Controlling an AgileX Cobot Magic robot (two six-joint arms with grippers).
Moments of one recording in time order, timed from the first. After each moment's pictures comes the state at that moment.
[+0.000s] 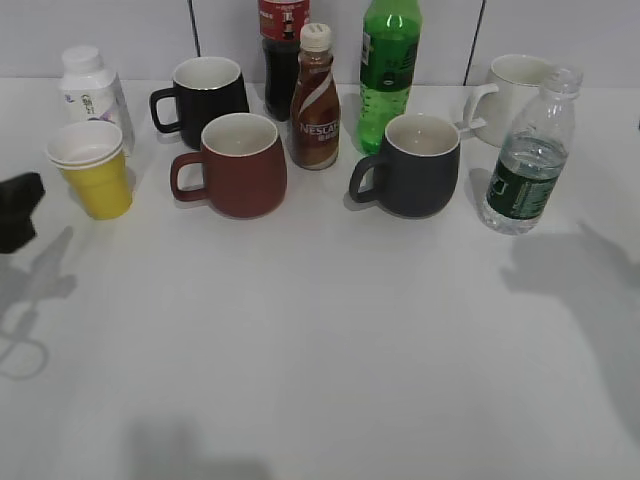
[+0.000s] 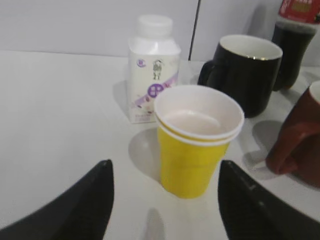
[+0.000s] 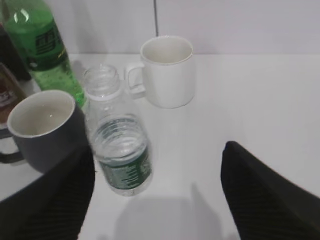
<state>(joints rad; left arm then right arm) -0.16 1.35 -0.25 -0.03 -0.78 -0.07 0.13 0.96 -0.50 0.18 -0.04 -0.11</state>
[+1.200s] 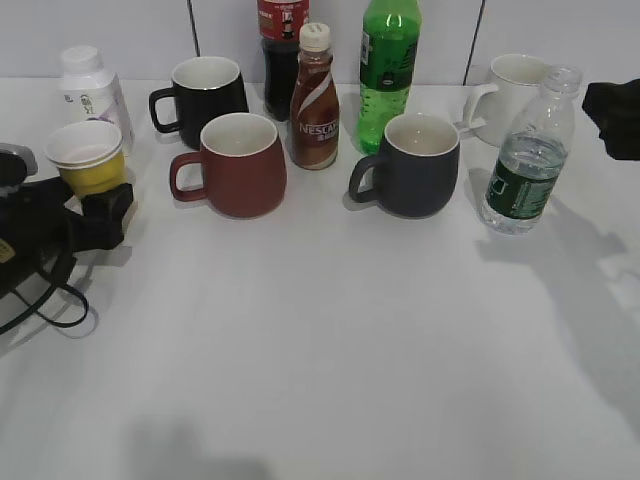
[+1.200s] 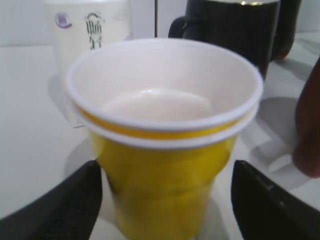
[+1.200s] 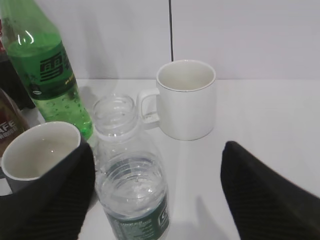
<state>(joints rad) -0.16 1.96 -0.48 0.11 -1.17 -0.03 0.21 1.22 -0.50 0.18 -0.41 -0.07</state>
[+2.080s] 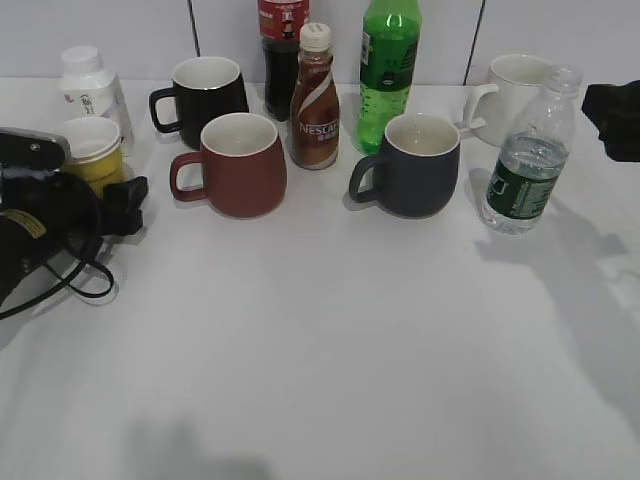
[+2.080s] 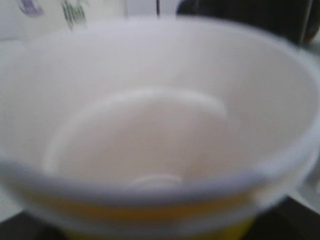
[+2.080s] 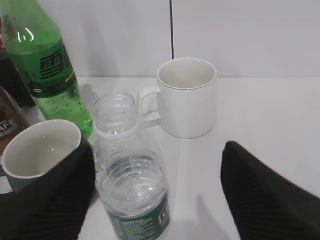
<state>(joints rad) -0.16 2.05 -0.65 0.11 -1.04 0.00 0.21 1.22 -0.50 0.18 -0.41 -0.07</state>
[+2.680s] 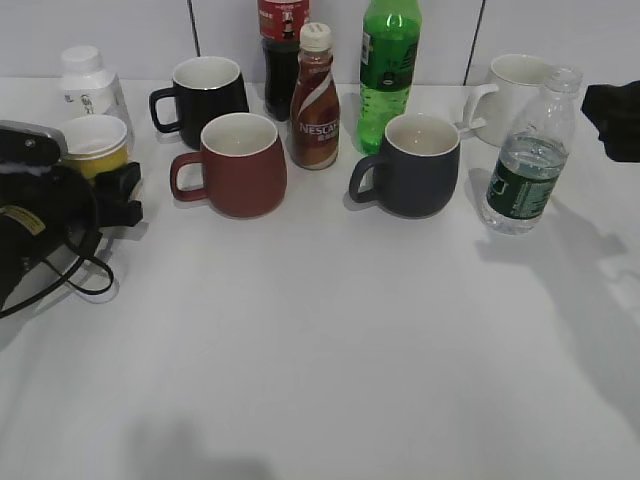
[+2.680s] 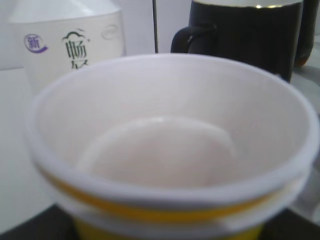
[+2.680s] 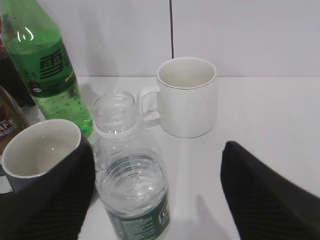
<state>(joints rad) -0.16 2.06 -0.66 0.12 -1.14 0.02 0.21 1.22 -0.50 0.18 -0.41 -0.07</state>
